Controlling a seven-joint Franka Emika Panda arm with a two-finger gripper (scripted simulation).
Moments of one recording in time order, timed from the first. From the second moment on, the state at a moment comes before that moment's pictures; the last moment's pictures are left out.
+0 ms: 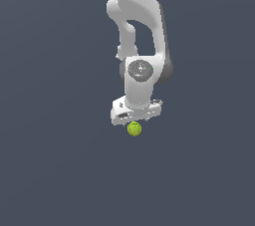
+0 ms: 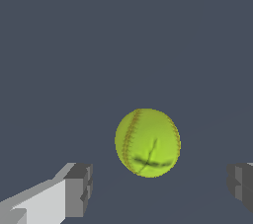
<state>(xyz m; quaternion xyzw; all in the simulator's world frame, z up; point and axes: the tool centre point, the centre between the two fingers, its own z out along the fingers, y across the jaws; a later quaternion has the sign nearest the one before) 0.029 0.034 0.101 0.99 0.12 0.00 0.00</state>
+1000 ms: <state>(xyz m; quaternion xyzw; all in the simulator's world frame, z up) 0.030 0.033 0.044 0.99 0.13 0.00 0.00</state>
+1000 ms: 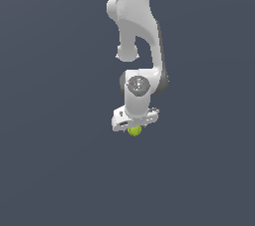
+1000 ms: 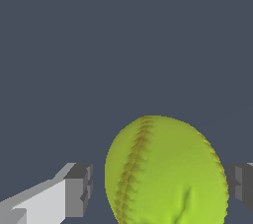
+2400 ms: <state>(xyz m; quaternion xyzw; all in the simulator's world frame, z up) 0.030 -0.037 0.096 0.99 0.13 0.00 0.00</state>
